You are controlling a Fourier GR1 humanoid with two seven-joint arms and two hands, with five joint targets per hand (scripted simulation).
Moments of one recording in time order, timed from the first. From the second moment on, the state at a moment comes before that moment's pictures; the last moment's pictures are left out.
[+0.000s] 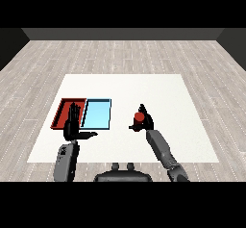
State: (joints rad) left arm -0.02 0.04 0.06 -1.62 0.09 -0.05 -0.41; right arm -0.45 0.00 0.09 -0.73 -0.28 0.03 -0.50
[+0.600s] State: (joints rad) left arm -0.02 0.04 0.05 -1.64 0.08 -0.04 -0.39; right arm -0.51 0.00 0.14 -0.67 -0.28 -0.18 -0.50
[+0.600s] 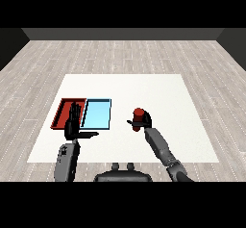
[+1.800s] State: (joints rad) left arm -0.04 0.01 -0.08 -1.63 0.04 -0.02 -0.31; right arm -0.33 -0.06 0.19 -1.34 -0.12 -0.21 -0.27
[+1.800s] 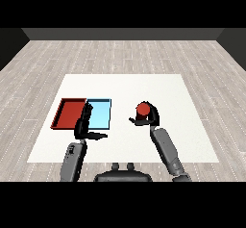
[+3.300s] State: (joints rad) left arm -0.25 0.00 -0.39 -1.27 0.21 0.21 -0.33; right arm -0.44 0.00 0.46 -1.31 -0.21 -0.50 -0.29
